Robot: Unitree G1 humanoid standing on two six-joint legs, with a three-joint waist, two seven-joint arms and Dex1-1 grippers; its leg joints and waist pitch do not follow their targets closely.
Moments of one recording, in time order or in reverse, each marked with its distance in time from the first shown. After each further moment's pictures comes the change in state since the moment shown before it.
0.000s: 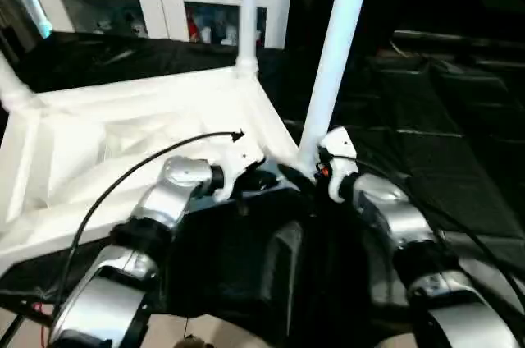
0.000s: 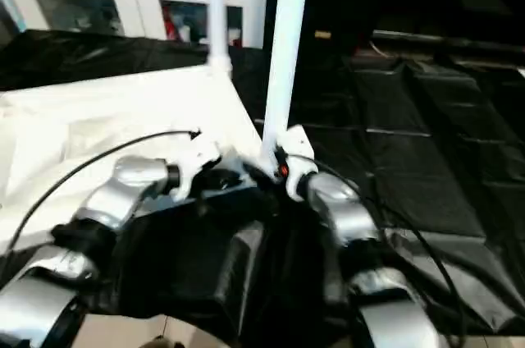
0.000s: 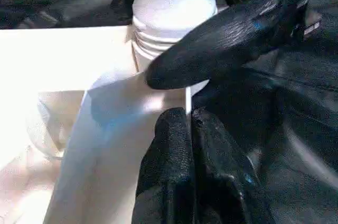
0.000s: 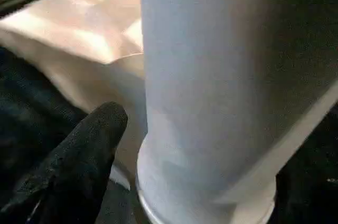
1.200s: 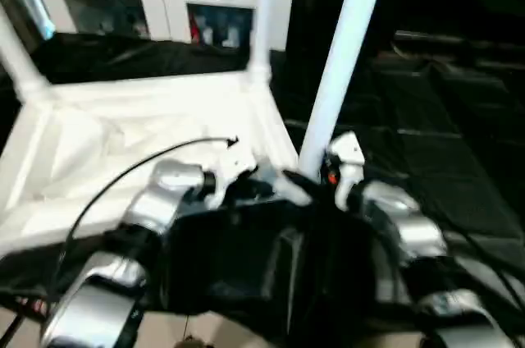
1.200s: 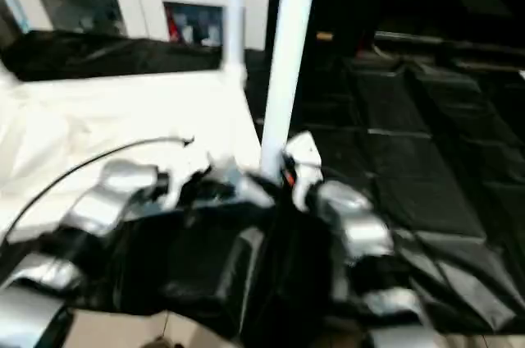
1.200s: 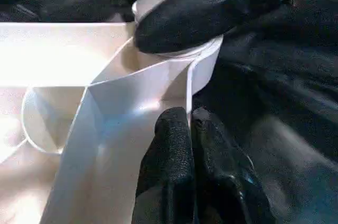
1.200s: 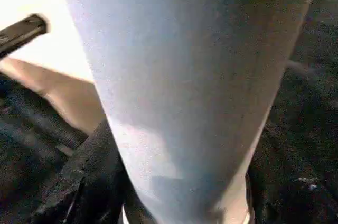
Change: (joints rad) left arm 0.003 0.003 -0.009 -0.013 -0.002 0.036 0.018; right arm 0.042 0.053 -0.054 -0.088 0.042 0.085 -0.098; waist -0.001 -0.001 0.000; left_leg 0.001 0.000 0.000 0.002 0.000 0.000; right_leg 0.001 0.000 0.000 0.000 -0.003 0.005
